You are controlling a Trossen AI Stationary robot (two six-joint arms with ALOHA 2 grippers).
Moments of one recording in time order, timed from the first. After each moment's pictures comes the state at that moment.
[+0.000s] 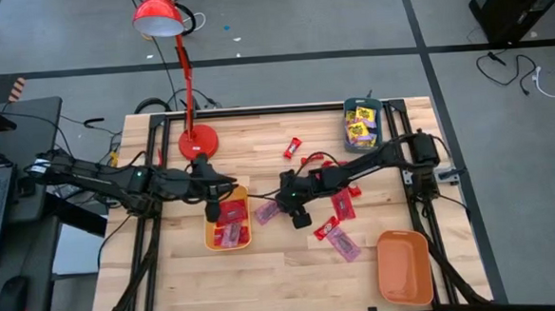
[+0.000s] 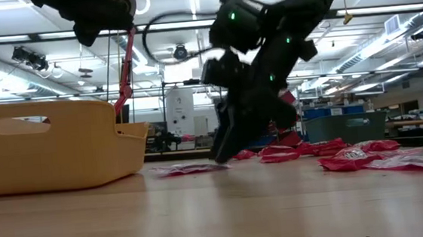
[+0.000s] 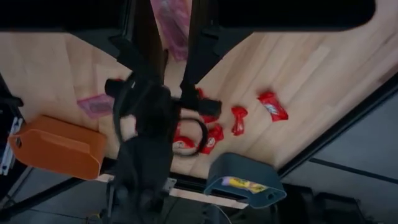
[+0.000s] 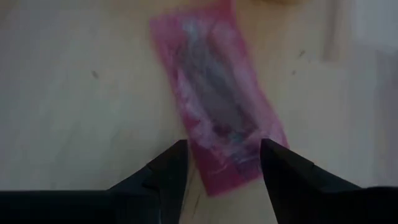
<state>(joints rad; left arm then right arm) -0.22 0.89 0.71 -0.24 -0.42 -0.31 0.02 1.96 1.10 -0.07 -0.02 -0.24</state>
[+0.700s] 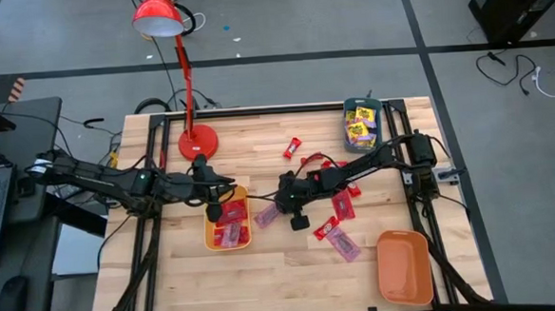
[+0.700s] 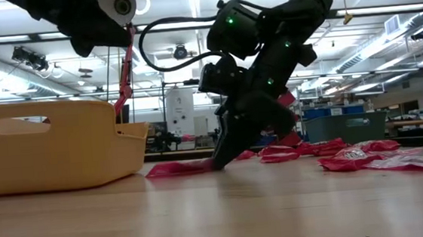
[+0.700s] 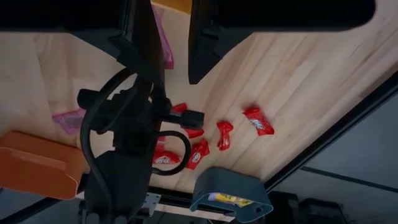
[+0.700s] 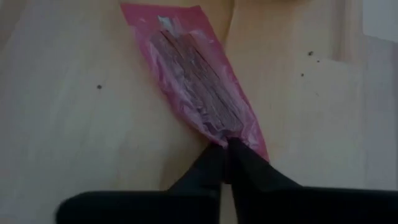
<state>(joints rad) -0.22 0.89 0.65 -0.23 -0.46 -0.31 0.02 2.02 1.11 -0.07 -0.02 -0.18</state>
